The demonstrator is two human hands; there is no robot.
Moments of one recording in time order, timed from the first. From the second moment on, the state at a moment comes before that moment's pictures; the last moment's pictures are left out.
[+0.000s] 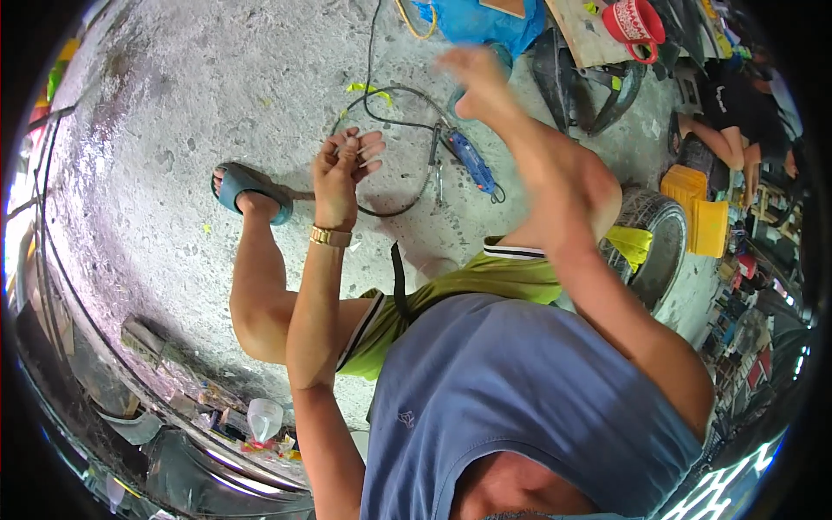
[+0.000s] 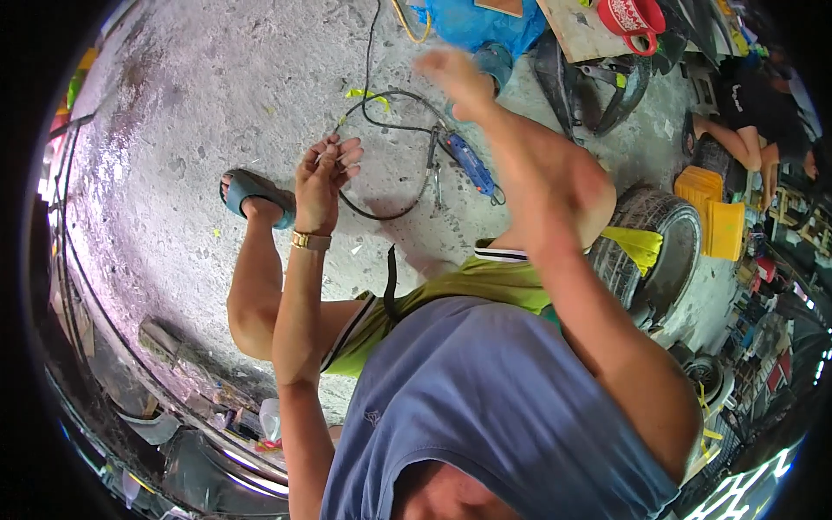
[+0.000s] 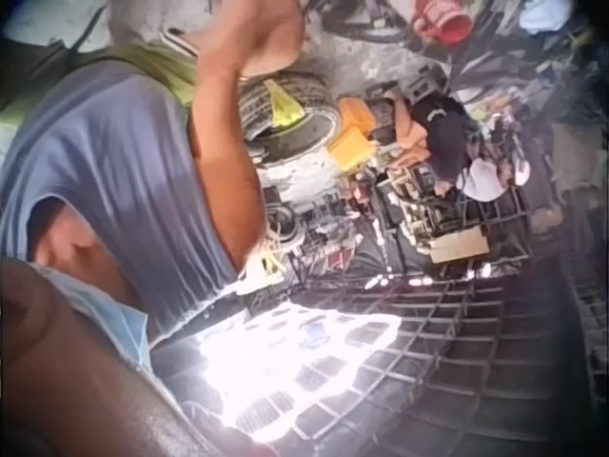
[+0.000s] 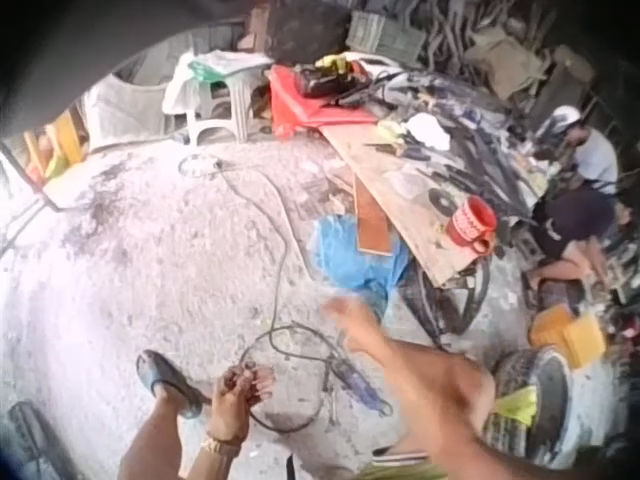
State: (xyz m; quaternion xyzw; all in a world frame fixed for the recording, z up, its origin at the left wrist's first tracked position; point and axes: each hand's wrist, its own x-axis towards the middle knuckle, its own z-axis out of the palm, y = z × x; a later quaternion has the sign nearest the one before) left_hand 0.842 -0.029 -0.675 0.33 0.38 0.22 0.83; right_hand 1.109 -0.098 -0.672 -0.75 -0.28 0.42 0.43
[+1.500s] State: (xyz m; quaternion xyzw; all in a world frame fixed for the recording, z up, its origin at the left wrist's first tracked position) left_hand 0.842 -0.027 -0.700 0.49 0.30 0.24 0.78; right_hand 0.960 -0.108 -0.681 -0.72 -0.38 0.41 0.40
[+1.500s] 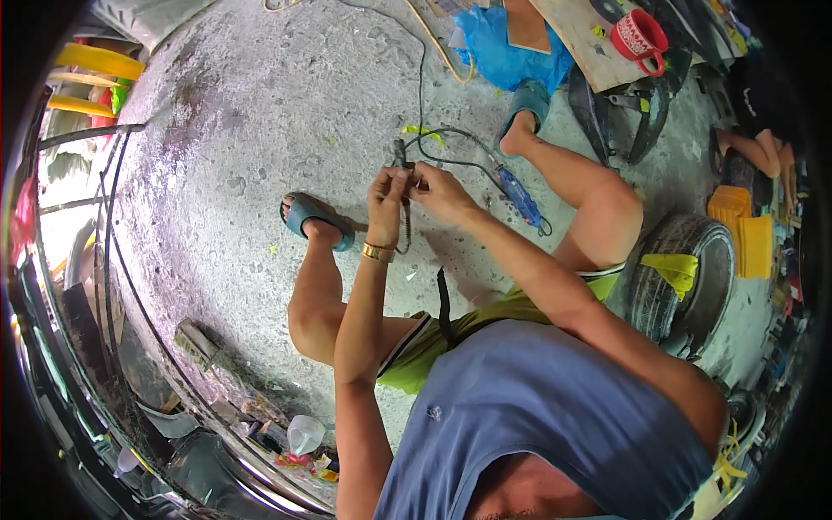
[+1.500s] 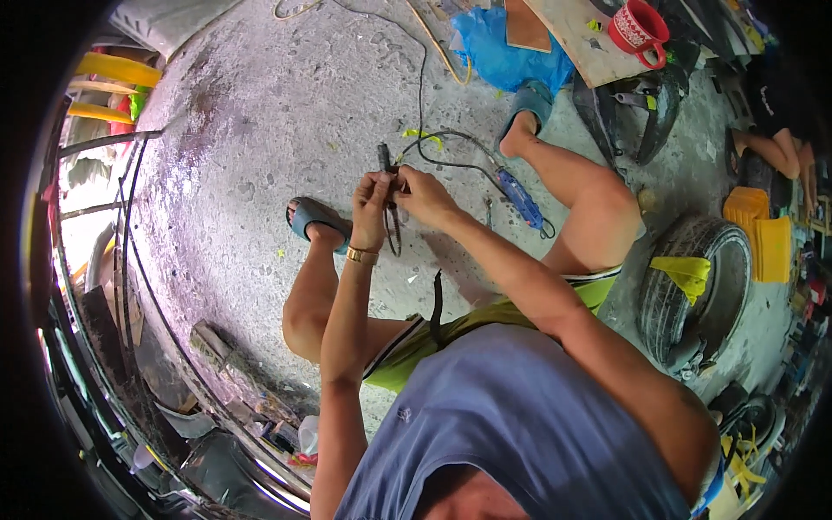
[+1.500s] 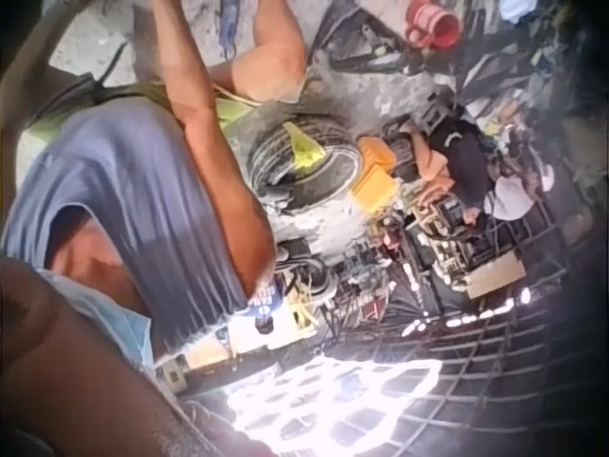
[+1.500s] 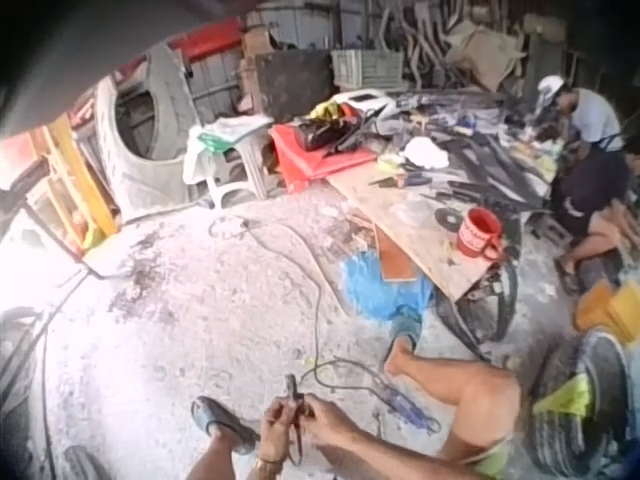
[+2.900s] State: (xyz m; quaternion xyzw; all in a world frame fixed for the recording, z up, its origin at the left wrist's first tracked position) left_hand 0.815 -0.020 -0.642 0.57 0.25 0.12 0.78; right_hand 1.013 -0.112 -0.629 -0.56 -0.28 0.52 0.58
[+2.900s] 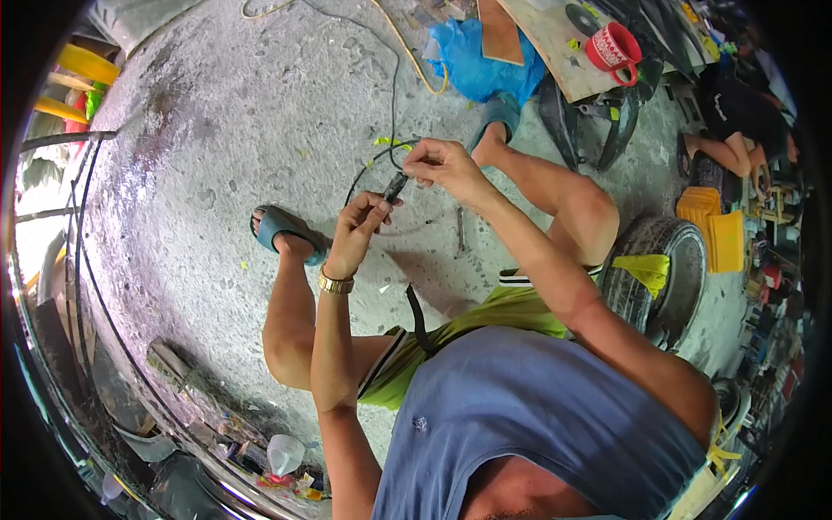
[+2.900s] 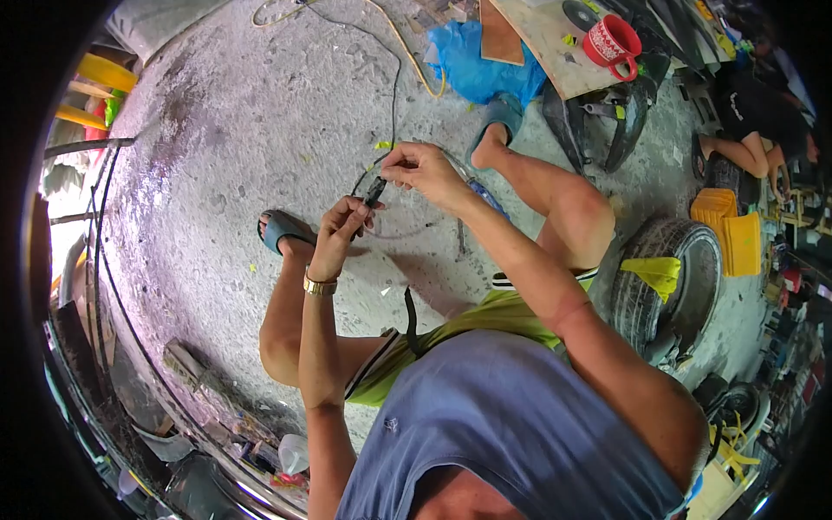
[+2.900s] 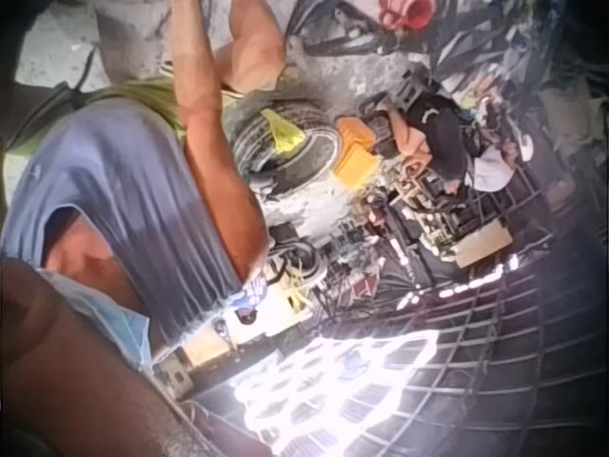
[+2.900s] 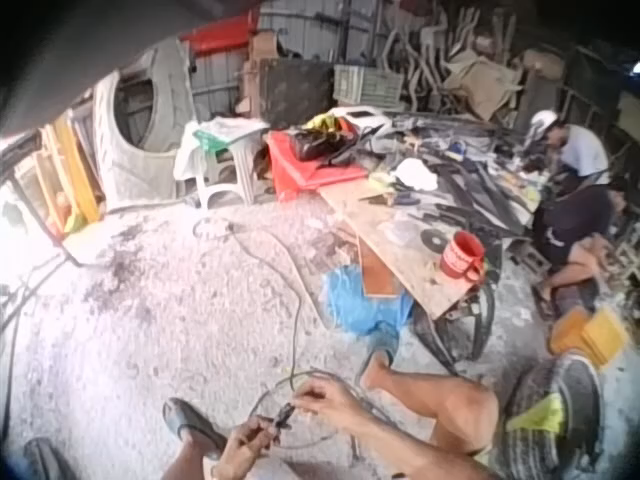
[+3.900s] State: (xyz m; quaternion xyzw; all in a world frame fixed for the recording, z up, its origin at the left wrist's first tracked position) left_hand 0.826 -0.019 -0.666 0.44 0.36 0.21 0.79; right_hand 0.986 -0.146 -0.894 -0.71 -0.15 0.60 0.33
